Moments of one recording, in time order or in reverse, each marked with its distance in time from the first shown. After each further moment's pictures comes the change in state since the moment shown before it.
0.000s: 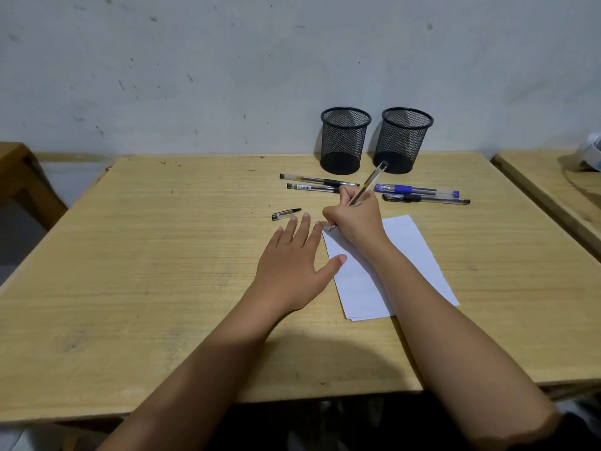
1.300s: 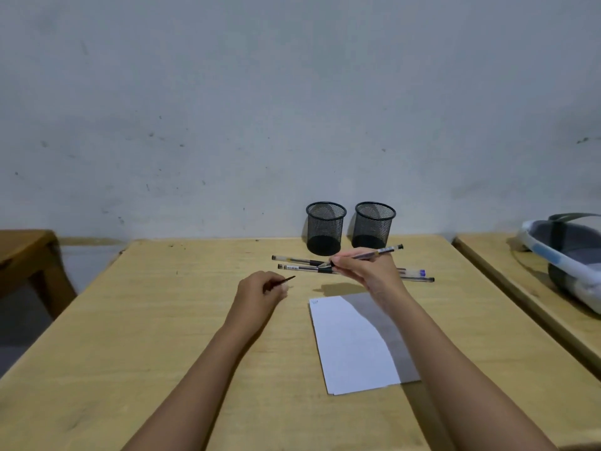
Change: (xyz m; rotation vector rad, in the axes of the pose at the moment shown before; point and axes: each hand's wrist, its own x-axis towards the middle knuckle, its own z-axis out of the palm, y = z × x) left_hand 0.031 -0.033 -0.040 -0.735 0.369 -0.090; right_hand 0.005 -0.037 -0.064 0.401 -0.132 0.008
